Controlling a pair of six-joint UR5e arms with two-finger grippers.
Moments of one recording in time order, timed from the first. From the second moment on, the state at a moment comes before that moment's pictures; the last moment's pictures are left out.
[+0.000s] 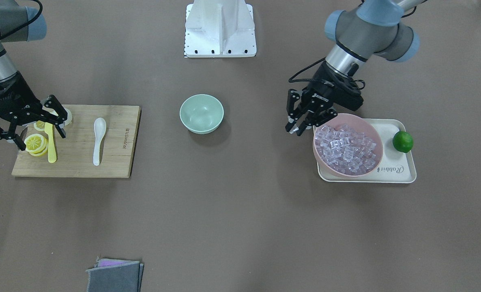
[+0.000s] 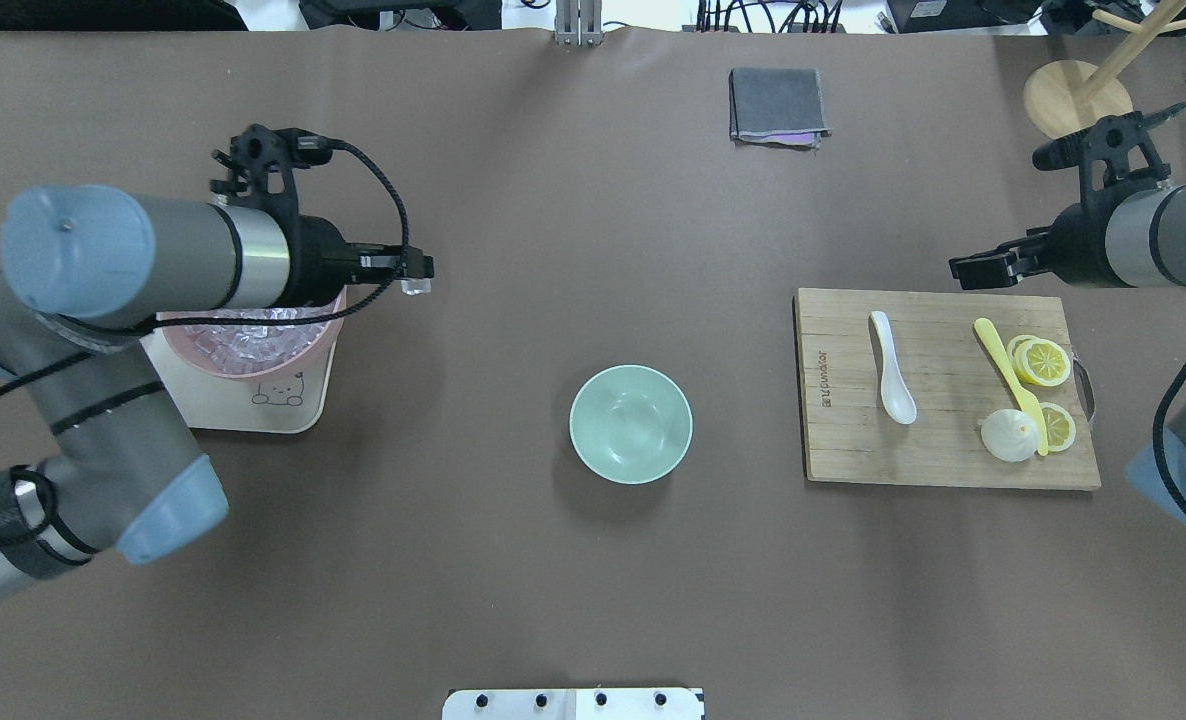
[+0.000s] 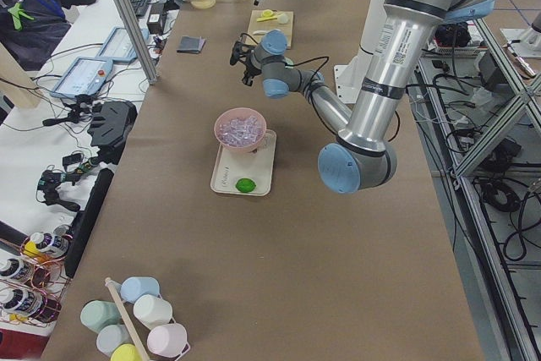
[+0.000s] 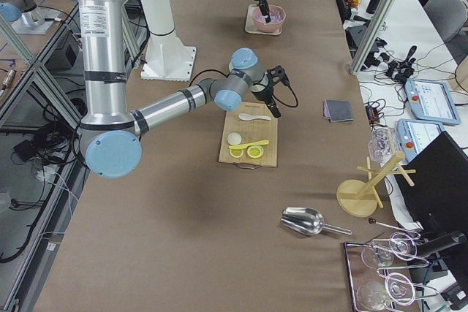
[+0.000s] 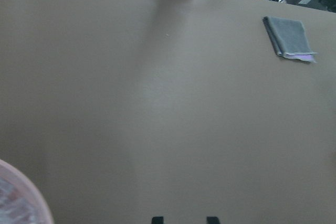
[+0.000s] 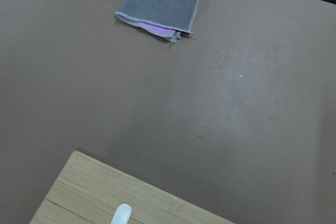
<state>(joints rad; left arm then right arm) -0.62 -1.98 -1.80 -2.26 -1.75 -1.21 0.90 -1.55 1.92 -0.99 1.85 0.64</state>
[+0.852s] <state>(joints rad) -0.31 -2.17 -1.65 -2.27 -1.39 -1.33 0.89 -1.55 1.92 -0.99 1.83 0.64</state>
